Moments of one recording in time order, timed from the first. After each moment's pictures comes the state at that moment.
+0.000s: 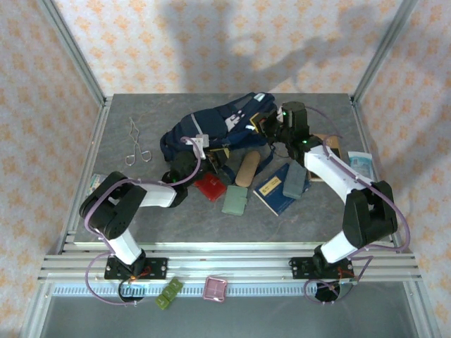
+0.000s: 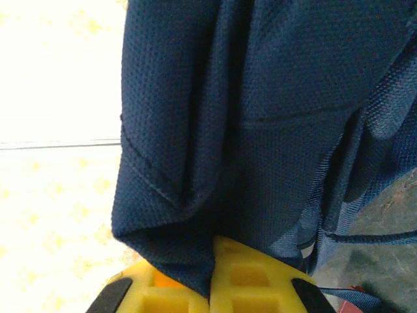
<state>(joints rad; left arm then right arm) -0.51 1.68 0.63 0.95 0.22 -0.69 0.36 1.54 1.14 0.01 -0.37 1.29</state>
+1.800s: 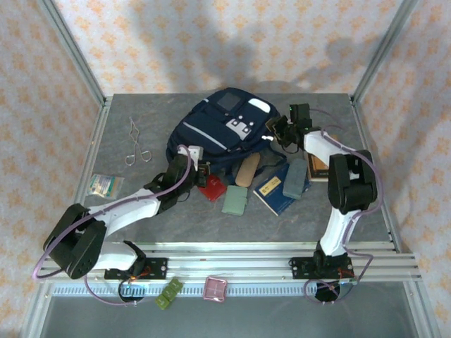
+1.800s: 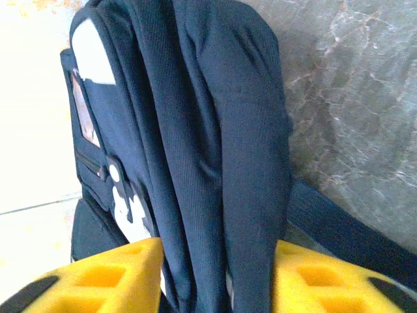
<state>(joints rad) -0.58 1.33 0.63 0.14 -0.08 -0.44 0.17 1.86 1.27 -0.16 -0.33 1.03</state>
